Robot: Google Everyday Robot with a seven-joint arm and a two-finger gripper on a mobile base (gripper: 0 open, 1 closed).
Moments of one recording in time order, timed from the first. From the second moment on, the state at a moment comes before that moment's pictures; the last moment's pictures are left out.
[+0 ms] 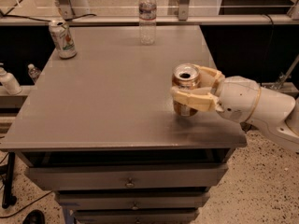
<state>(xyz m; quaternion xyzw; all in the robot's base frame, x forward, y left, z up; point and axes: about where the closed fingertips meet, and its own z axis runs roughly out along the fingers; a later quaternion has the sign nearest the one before) 0.493 -0.085 0.936 -0.40 0.55 0.35 0.64</state>
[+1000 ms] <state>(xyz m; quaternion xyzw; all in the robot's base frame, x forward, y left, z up) 0.494 -0.104 0.912 -0.34 0.55 0.38 0.66</state>
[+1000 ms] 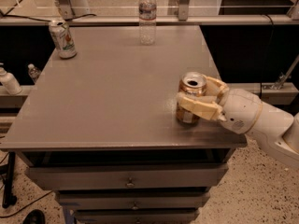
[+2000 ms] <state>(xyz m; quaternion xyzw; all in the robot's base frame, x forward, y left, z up) 0.492 -0.110 0.907 -0.34 0.56 0.37 0.66</state>
